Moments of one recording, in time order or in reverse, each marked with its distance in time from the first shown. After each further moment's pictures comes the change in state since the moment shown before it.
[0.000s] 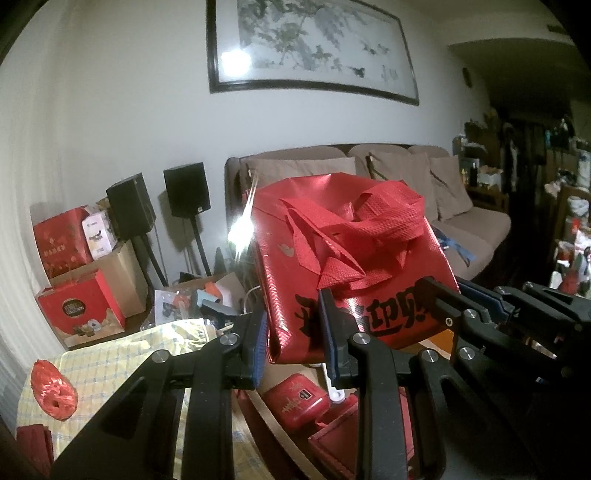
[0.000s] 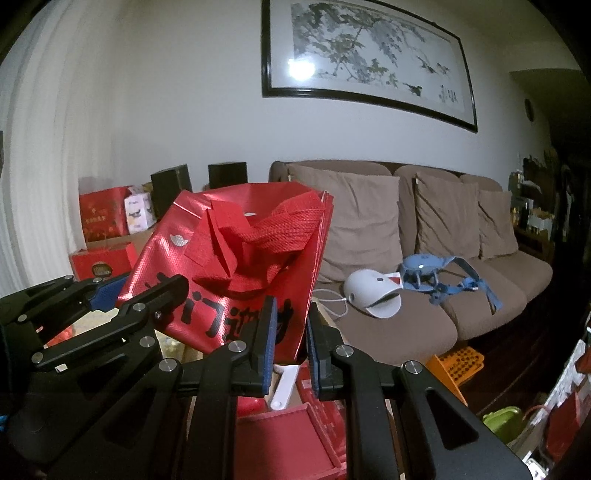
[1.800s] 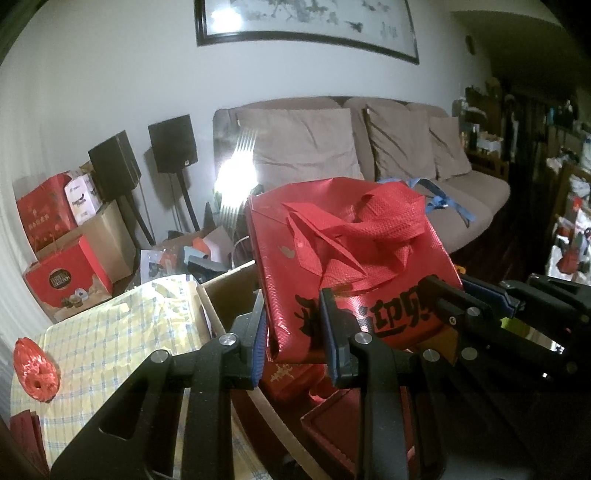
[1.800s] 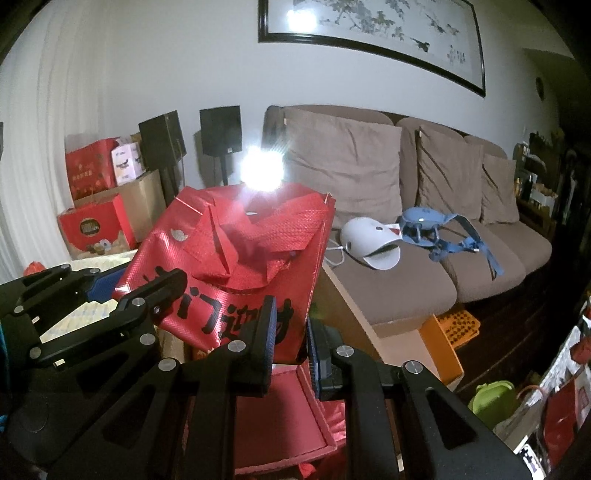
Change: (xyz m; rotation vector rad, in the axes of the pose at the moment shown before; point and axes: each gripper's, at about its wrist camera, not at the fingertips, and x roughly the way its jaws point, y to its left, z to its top) left arm 0.045 -0.010 -0.033 0.005 0.184 -0.025; right arm 0.041 -0.007 -0.029 -0.017 0.212 -0.013
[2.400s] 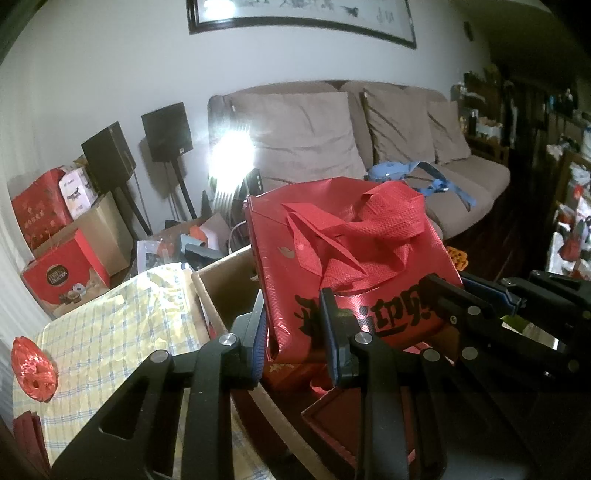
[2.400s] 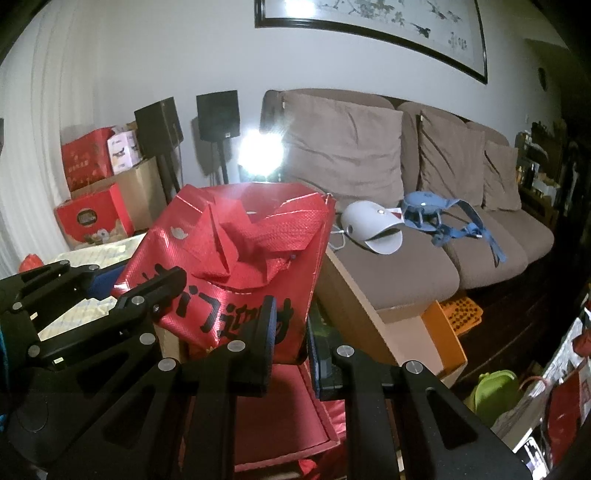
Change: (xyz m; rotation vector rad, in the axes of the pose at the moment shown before) left arm 0.017 0.000 -0.009 0.023 0.055 -0.002; right arm 0.015 -0.001 -0.009 0.009 0.057 0.003
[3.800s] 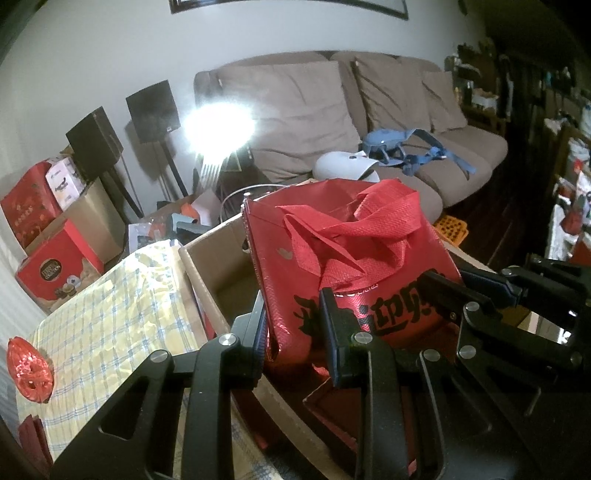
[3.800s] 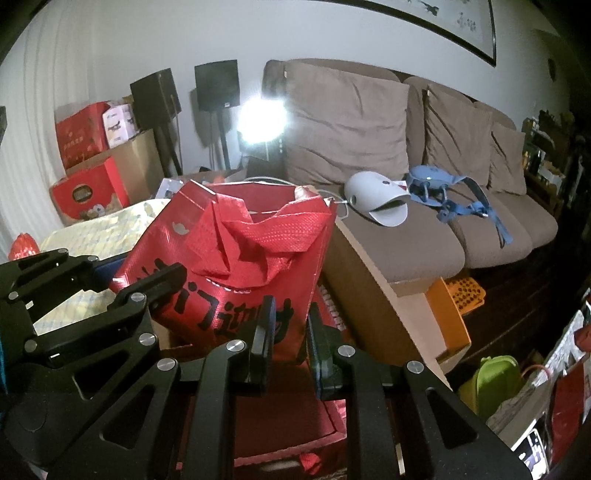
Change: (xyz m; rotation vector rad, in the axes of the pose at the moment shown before) left arm 0.032 0.002 -0.018 0.054 0.109 -0.013; right arm 0.027 -0.001 -0.019 -0.009 0.112 0.005
